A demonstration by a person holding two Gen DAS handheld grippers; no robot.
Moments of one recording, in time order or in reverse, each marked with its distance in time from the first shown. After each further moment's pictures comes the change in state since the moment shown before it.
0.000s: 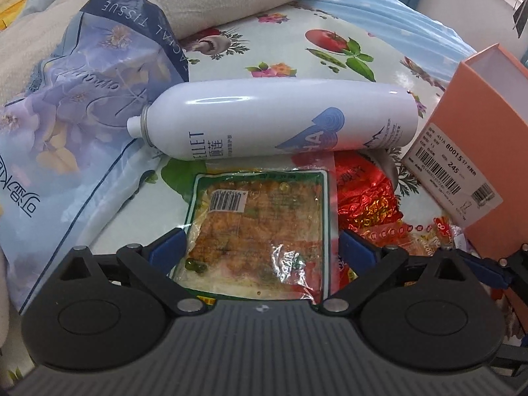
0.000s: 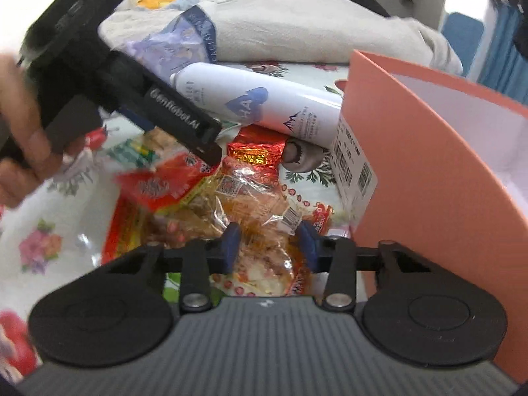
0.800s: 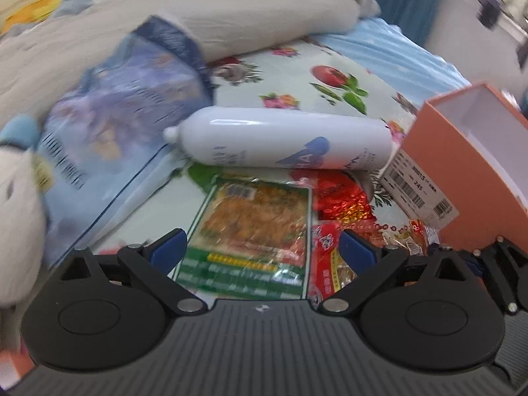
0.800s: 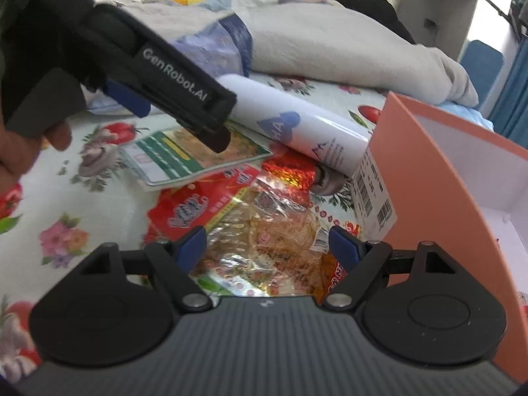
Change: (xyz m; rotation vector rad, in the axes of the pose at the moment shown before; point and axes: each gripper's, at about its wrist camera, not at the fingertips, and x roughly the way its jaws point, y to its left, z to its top) left arm -0.056 -0.001 -0.011 -0.070 -0.081 -0.004; right arm -0.005 0.017 0.019 -0.046 0.016 0.006
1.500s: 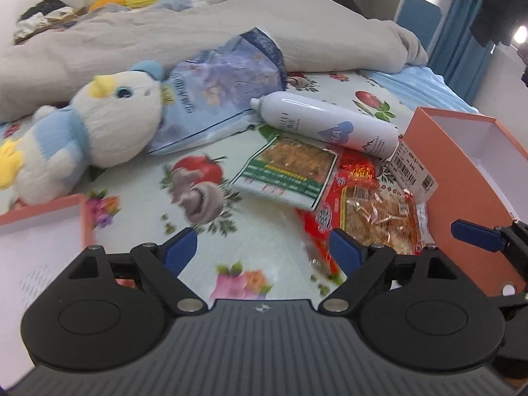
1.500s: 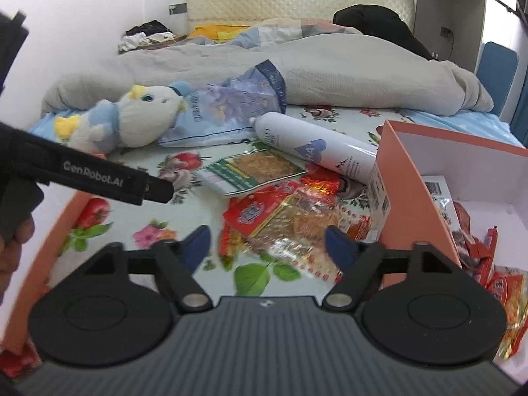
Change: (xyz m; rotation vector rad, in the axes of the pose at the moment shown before) left arm -0.117 -0.009 -0.105 -0.241 -0.123 0.164; right arm -0.087 -0.002 -0.011 0.022 -0.095 0.156
